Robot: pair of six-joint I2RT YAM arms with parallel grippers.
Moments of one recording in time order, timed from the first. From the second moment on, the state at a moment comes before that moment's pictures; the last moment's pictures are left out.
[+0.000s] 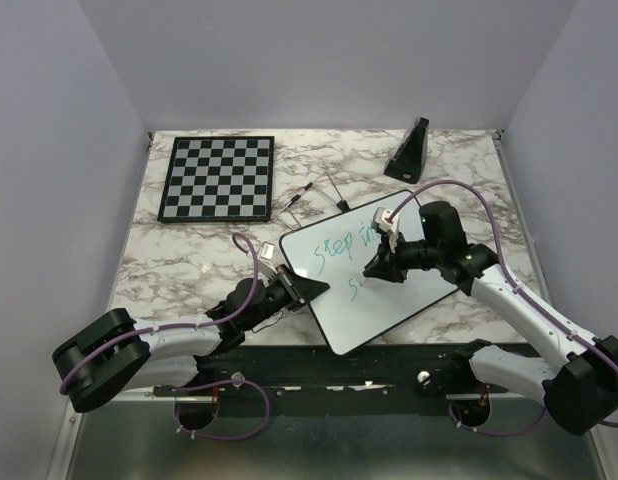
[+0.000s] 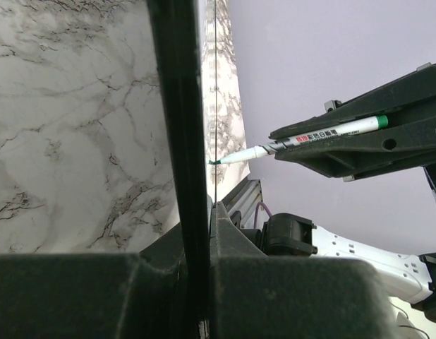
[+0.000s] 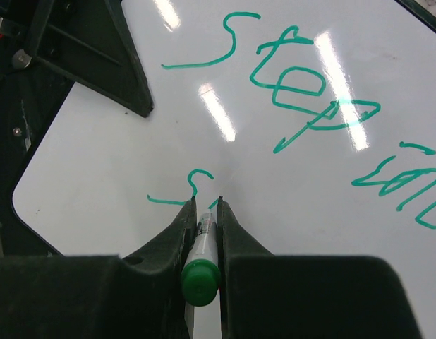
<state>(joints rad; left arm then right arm) -0.93 1.14 0.17 0.83 -0.05 -1.26 0.48 1.08 0.78 -0.38 -0.72 -0.35</state>
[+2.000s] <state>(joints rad) -0.93 1.12 0.17 0.83 -0.06 -1.24 0.42 1.04 0.83 -0.46 -0.64 -0.39</state>
